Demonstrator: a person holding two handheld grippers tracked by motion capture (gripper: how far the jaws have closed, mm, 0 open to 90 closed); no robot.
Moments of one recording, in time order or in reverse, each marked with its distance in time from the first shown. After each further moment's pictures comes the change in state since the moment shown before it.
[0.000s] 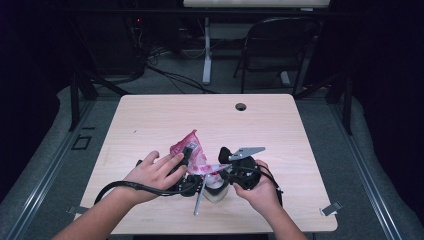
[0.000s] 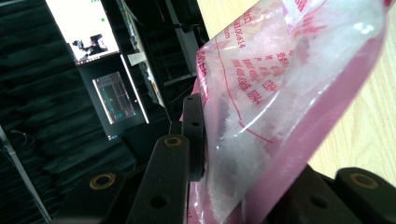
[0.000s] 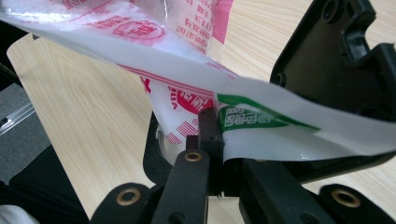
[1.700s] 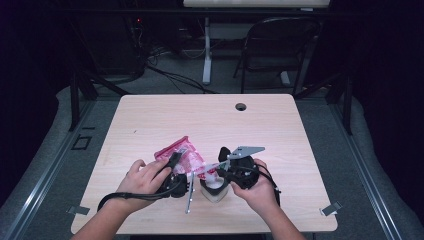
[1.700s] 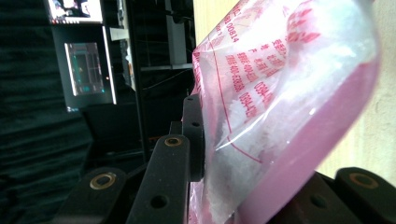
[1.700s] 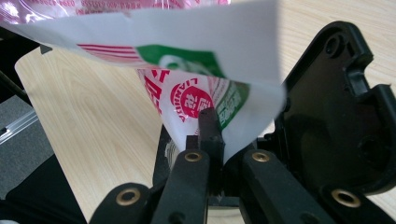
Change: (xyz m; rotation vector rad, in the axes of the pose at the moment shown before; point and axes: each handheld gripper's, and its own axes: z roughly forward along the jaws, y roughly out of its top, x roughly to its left) left arm -0.031 -0.022 0.006 -0.009 -0.064 -0.317; right arm 0.007 0.007 -0.003 -0.051 -0.005 -0.017
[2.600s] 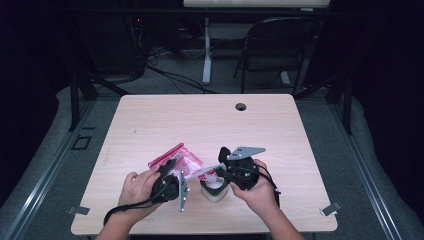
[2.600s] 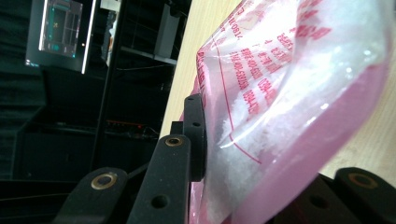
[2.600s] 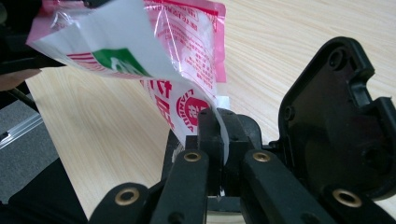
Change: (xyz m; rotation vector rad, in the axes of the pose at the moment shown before) left arm -0.022 -0.017 0.002 -0.029 -0.039 -0.320; right arm 0.005 0.001 -0.003 -0.038 0.004 -0.010
